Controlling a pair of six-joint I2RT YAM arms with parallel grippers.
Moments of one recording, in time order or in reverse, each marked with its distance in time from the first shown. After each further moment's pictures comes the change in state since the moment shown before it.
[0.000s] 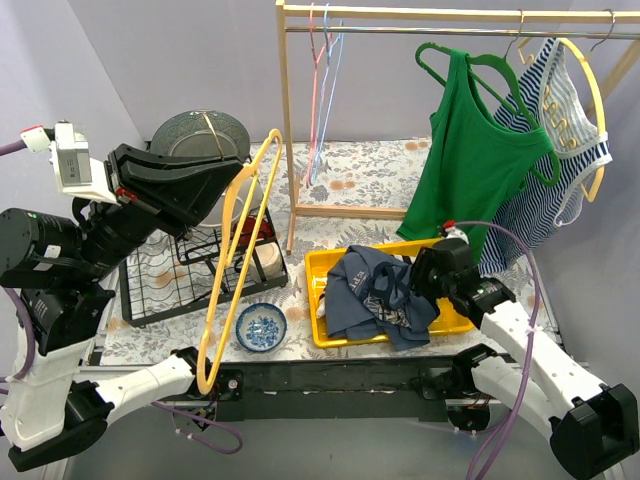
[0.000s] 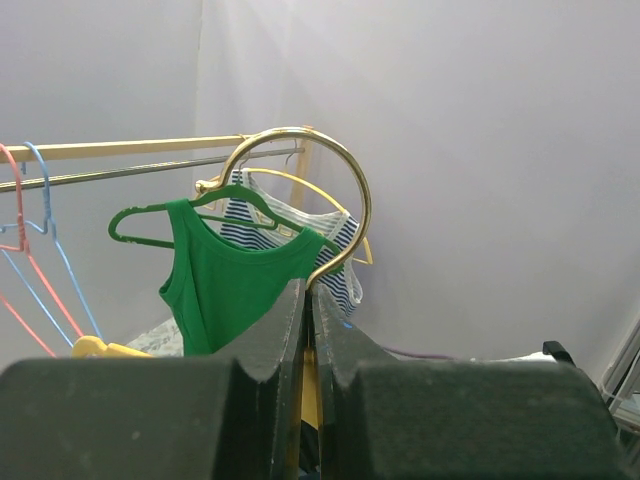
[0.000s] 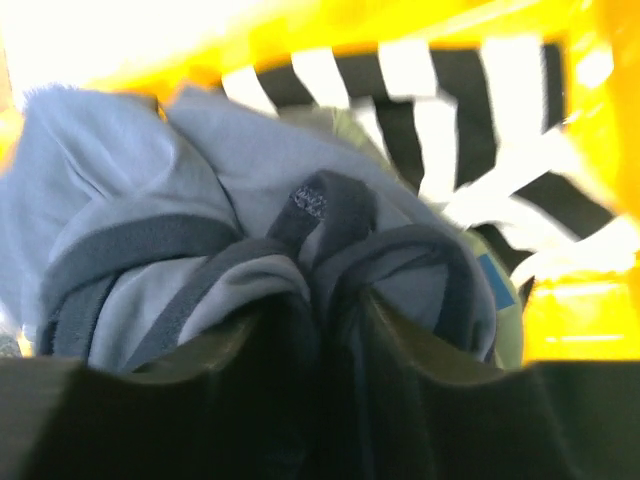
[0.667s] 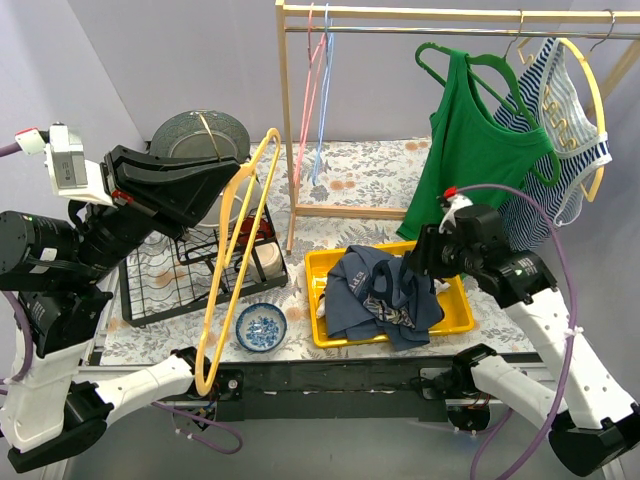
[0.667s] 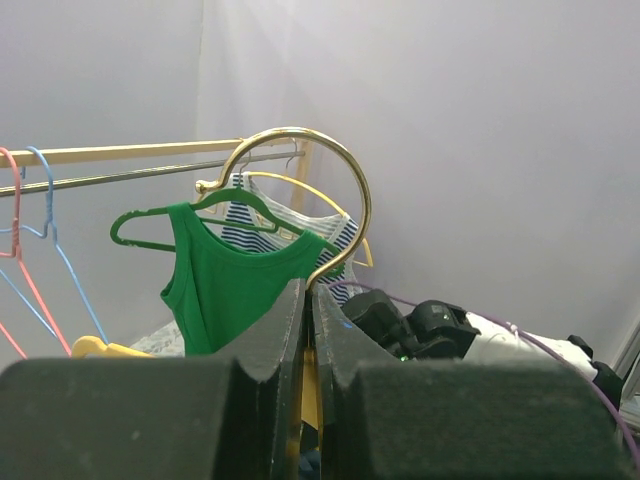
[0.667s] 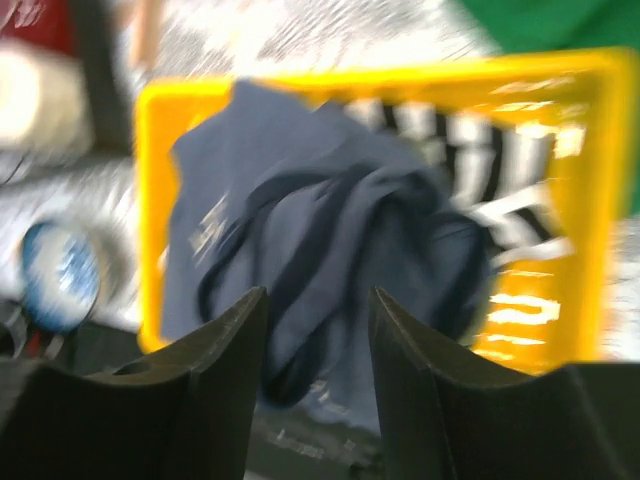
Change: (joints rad) left arm 0.000 -0.006 0.000 0.000 -0.003 0.003; right arm 0.000 0.042 0.535 -0.436 -0.077 -0.228
